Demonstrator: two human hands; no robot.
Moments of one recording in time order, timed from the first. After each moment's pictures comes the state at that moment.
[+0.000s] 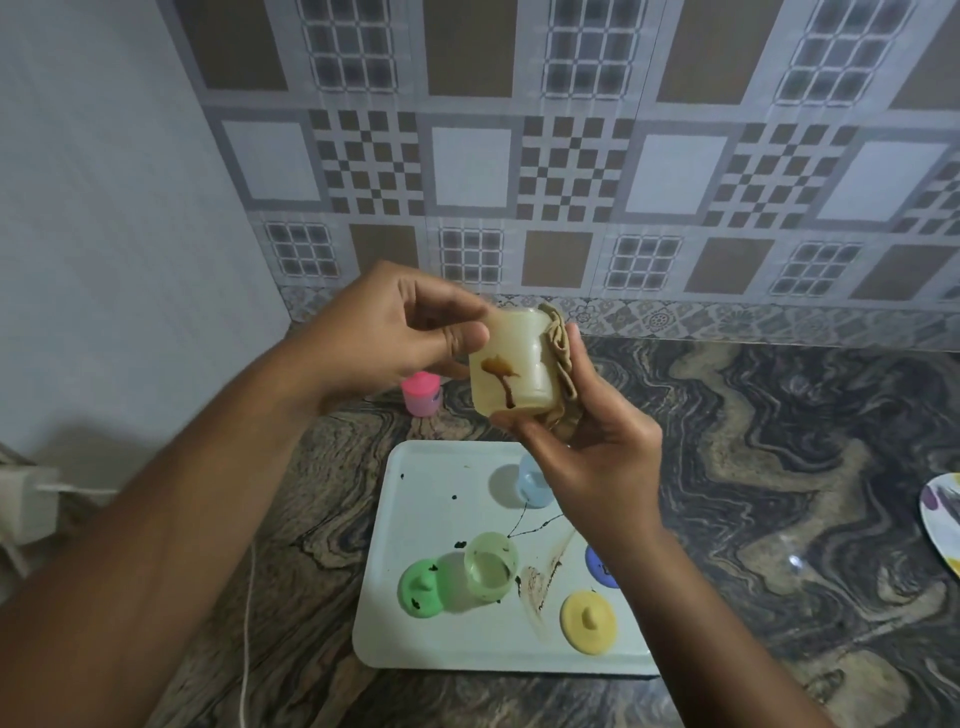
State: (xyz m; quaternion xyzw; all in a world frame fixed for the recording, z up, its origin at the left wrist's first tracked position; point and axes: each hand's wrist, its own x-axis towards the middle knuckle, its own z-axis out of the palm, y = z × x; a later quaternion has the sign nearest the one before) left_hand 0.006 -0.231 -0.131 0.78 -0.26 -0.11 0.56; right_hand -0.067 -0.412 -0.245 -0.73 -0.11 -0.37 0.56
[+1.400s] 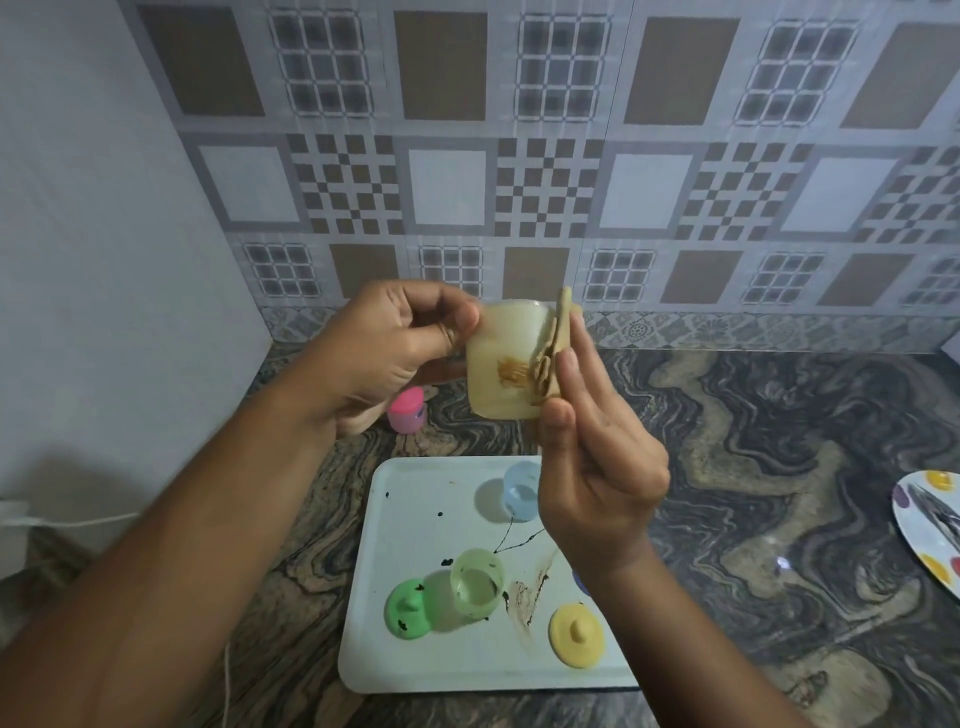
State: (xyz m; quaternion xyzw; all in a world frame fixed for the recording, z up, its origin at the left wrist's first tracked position) left_hand 0.004 -0.257 -0.133 0.67 -0.20 -0.14 0.70; right_hand -0.073 -0.409 -0.227 -0.69 -0.16 -0.54 0.46
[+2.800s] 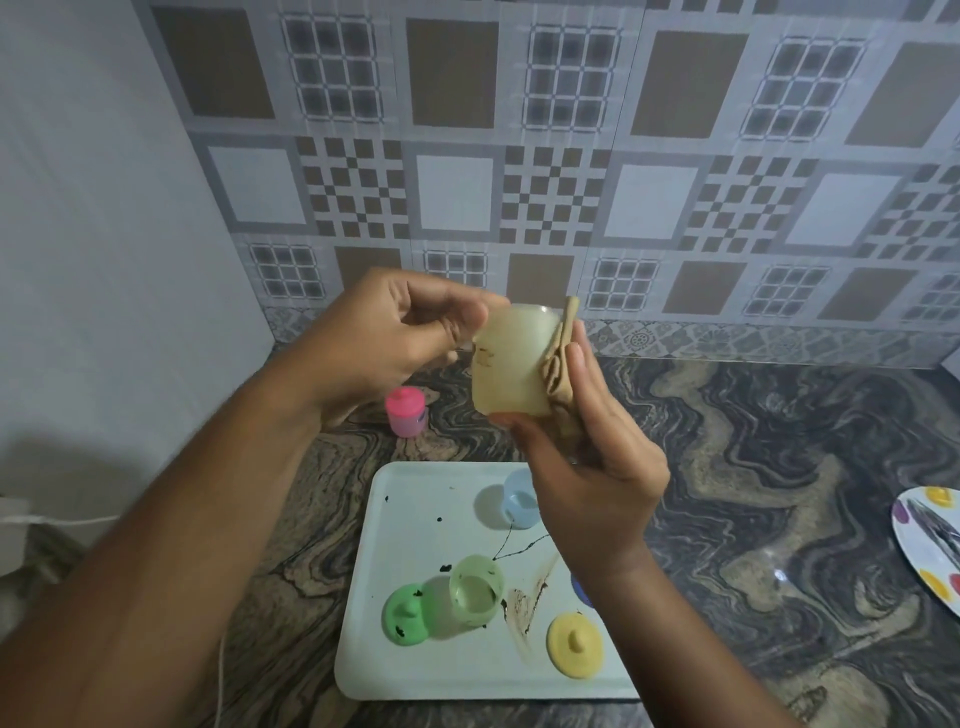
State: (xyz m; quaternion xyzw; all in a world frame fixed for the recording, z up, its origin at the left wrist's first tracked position) left_hand 0.001 -0.247 -0.117 0.77 -0.25 -0.08 0.58; right_hand -0.067 -0.410 -0.229 -0.70 -0.13 -0.53 0.46
